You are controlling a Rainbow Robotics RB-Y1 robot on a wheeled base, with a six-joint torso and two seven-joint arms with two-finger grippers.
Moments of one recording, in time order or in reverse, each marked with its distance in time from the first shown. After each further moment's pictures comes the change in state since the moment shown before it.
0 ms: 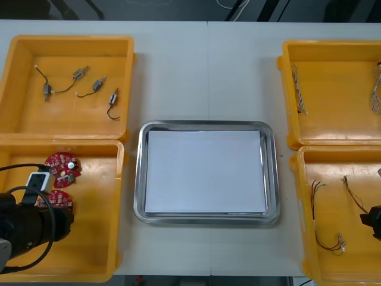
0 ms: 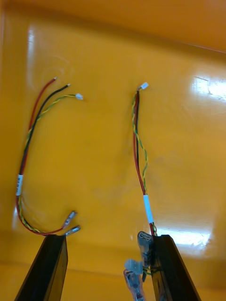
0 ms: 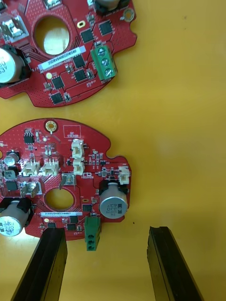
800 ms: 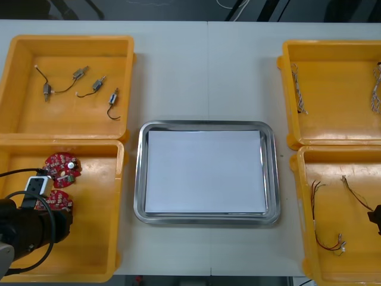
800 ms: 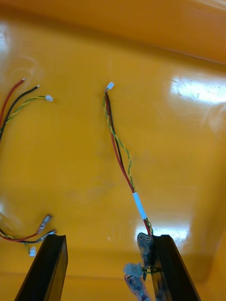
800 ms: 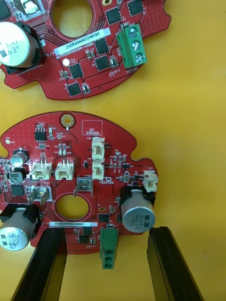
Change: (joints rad) right arm -0.003 0.017 0.002 0.000 0.076 -0.001 0.001; left arm 0.022 0.000 -0.017 0.064 -0.030 -0.101 0.000
